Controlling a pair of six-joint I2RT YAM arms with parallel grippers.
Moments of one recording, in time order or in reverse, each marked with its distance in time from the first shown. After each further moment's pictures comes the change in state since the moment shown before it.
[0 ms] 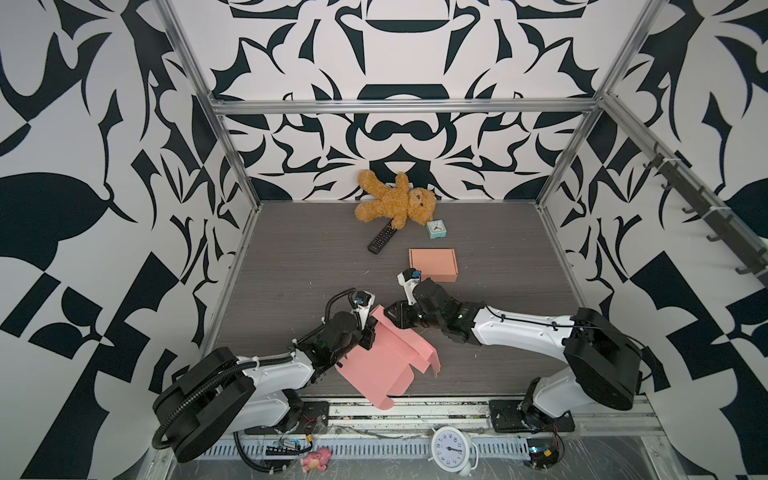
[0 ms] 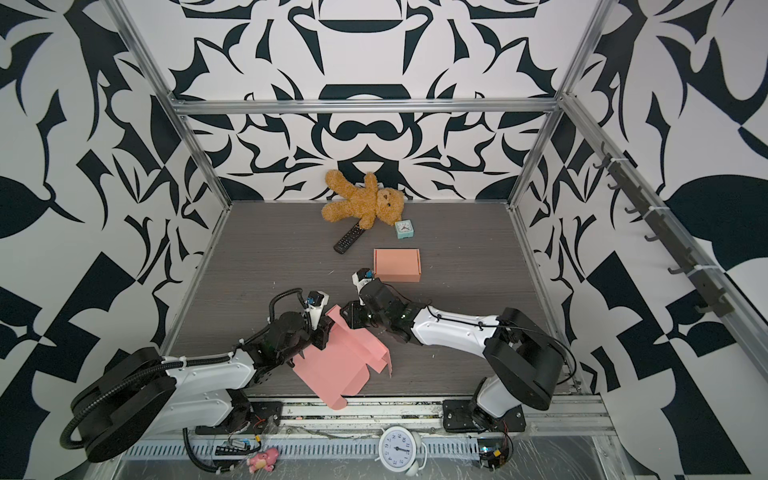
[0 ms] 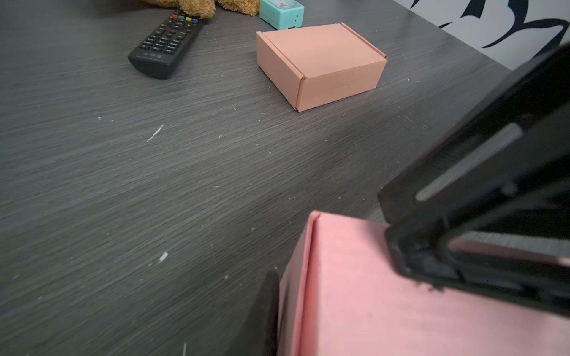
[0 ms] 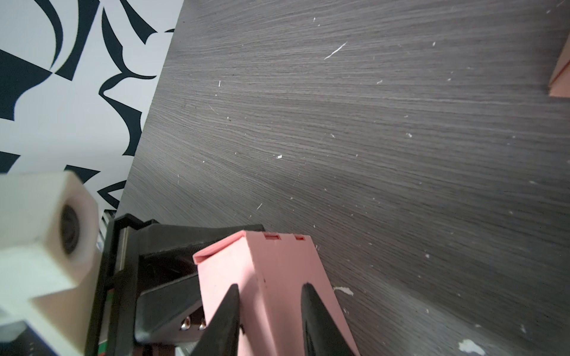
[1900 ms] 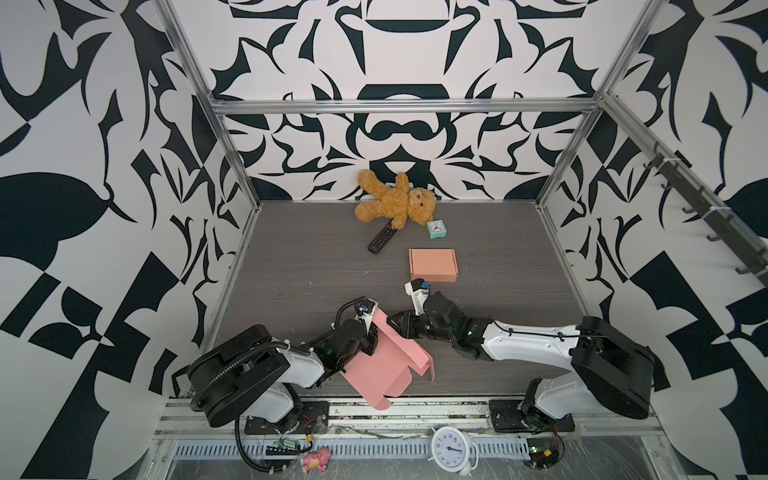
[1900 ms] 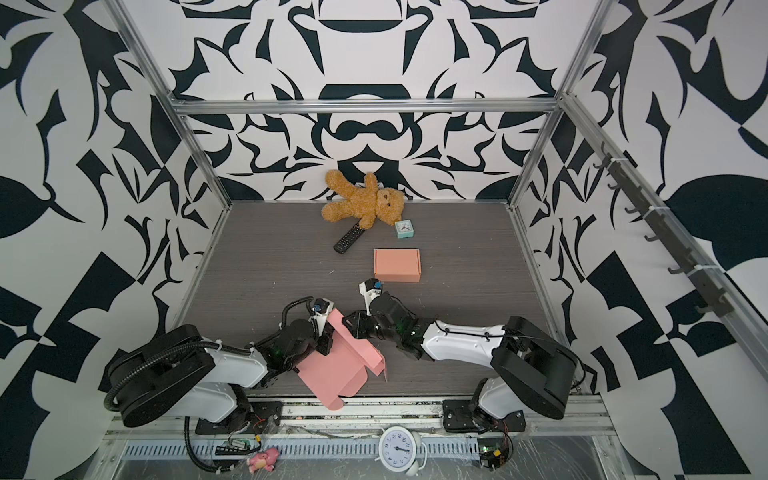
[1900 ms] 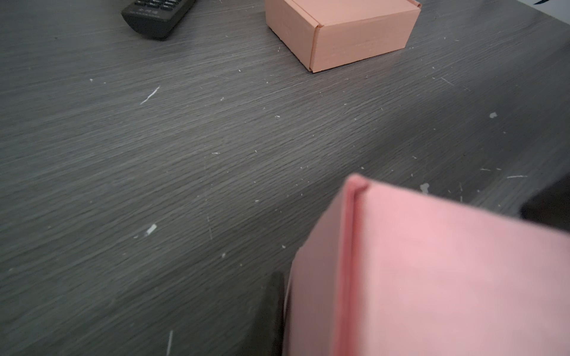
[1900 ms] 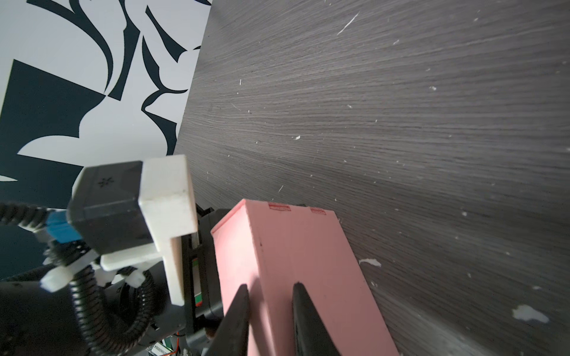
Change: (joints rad) left arm -0.064 0.219 -0.031 0.186 -0.108 -0.010; right arm 0.037 -0.071 -0.173 0.206 -0.008 0.140
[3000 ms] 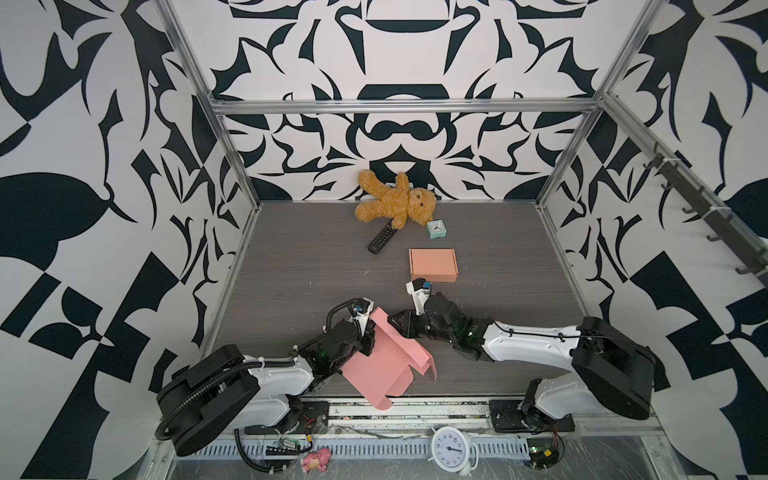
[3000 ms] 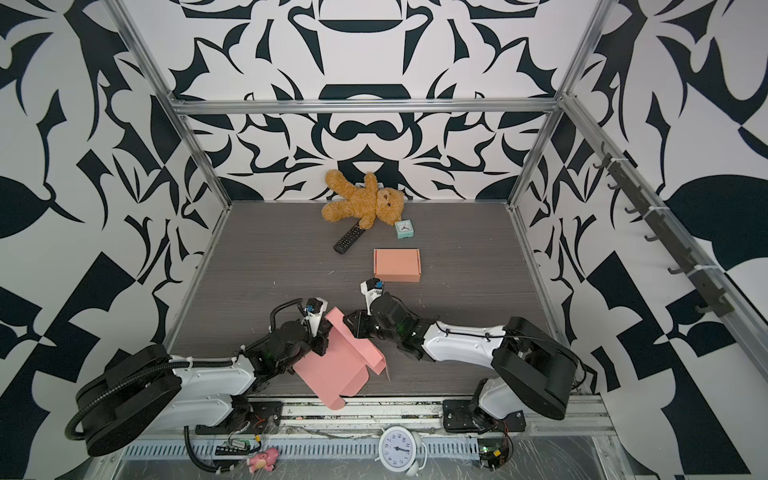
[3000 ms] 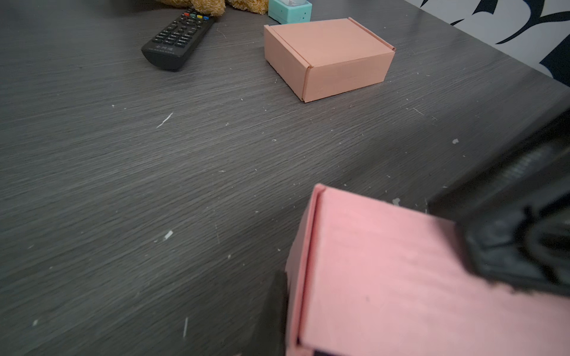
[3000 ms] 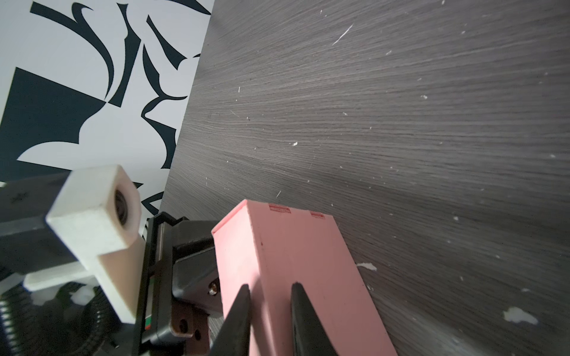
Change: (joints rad) left arm -0.003 -0.192 -0.032 -0.092 0.008 -0.013; right arm 0.001 -0.005 -0.008 0.013 0.022 -0.002
